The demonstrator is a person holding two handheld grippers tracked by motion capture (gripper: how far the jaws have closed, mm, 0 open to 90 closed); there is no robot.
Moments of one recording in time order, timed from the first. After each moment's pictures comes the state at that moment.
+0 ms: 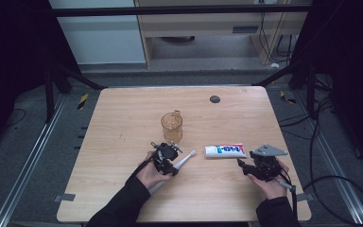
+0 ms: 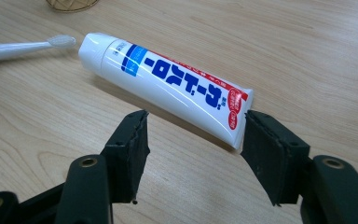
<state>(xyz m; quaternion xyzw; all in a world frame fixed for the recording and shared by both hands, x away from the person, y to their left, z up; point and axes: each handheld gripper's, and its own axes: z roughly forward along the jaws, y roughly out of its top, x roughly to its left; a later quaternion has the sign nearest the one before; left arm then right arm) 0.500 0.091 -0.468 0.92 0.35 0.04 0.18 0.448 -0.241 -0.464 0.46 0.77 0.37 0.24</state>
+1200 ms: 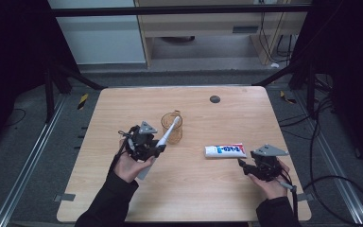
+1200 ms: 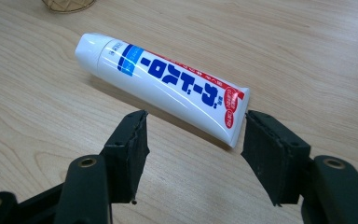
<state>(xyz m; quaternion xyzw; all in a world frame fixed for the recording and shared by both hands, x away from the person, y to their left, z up) 0.485 0.150 -0.380 0.84 0.38 0.15 0.35 0.448 -0.244 -0.465 0.46 0.77 0.37 0.24</state>
